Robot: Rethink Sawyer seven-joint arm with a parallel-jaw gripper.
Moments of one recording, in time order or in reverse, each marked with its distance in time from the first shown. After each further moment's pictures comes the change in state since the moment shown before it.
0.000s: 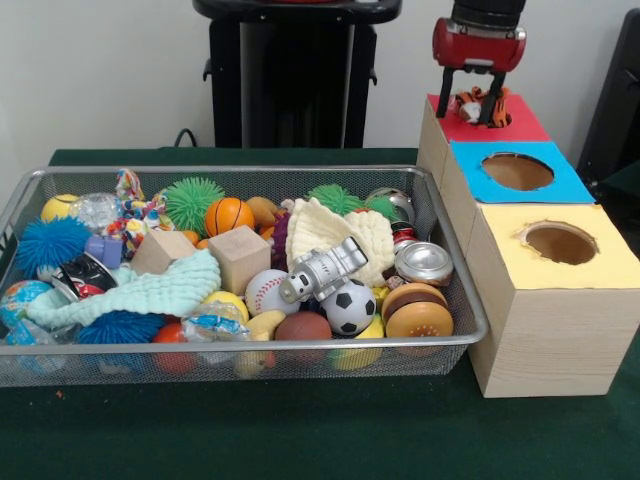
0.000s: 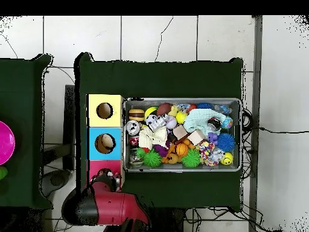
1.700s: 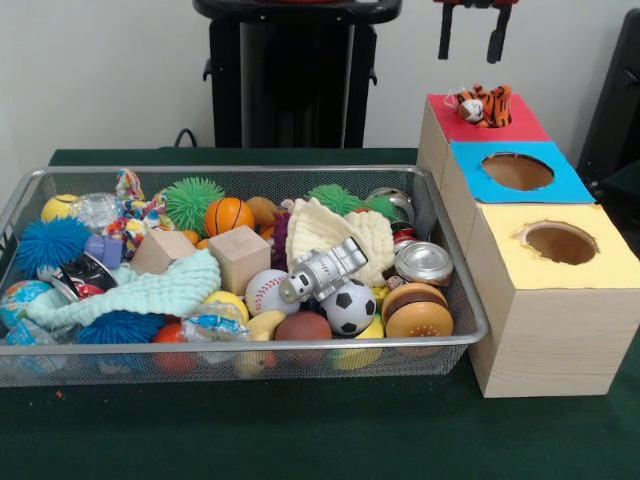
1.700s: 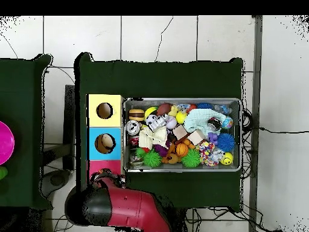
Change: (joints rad) arm -0.163 -0.230 0.081 0.003 0.023 0.314 0.000
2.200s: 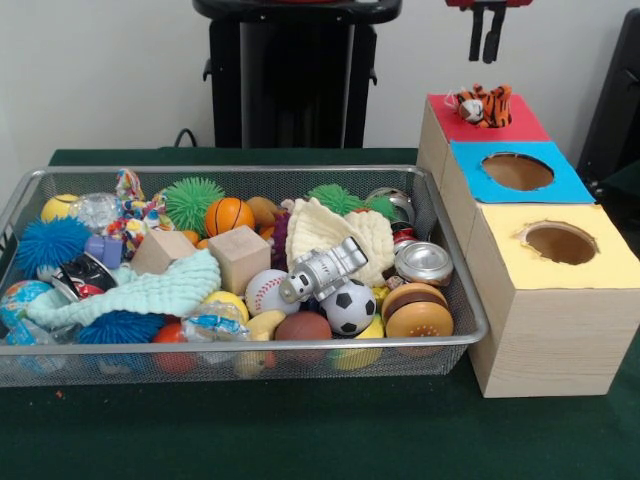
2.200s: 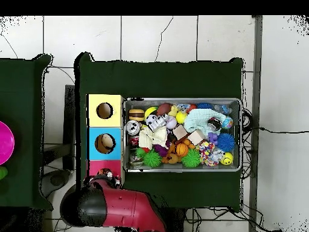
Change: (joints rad) arm -0.004 0.000 0.043 0.021 0.001 -0.001 0.000
